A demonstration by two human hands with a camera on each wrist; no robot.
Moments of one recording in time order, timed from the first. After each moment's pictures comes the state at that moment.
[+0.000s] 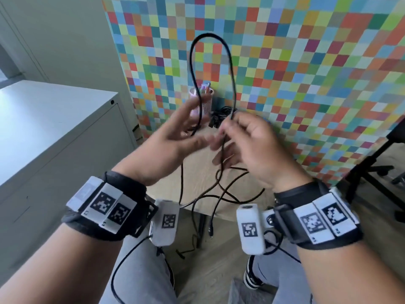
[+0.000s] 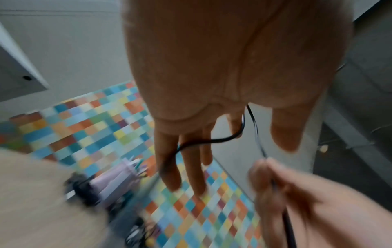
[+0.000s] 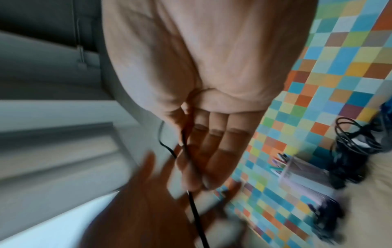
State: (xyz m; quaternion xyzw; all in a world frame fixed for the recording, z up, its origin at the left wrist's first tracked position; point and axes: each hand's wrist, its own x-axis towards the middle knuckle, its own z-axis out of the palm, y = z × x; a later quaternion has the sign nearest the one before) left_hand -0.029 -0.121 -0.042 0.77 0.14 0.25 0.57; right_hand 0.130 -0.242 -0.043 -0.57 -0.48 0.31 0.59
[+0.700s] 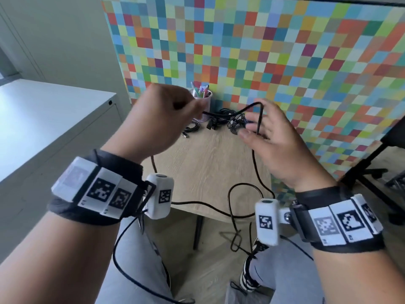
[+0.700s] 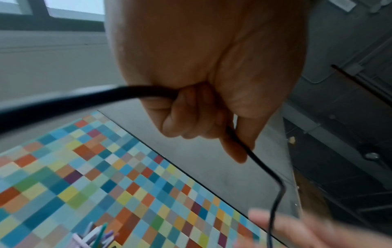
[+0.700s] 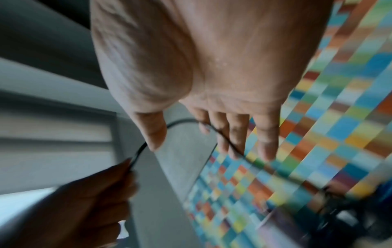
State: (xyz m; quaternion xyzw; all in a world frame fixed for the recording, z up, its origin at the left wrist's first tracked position) left_hand -0.024 -0.118 0.005 0.87 0.25 0.34 0.26; right_hand 0.172 -0.258 -0.052 -0.68 -0.48 0.17 0.53
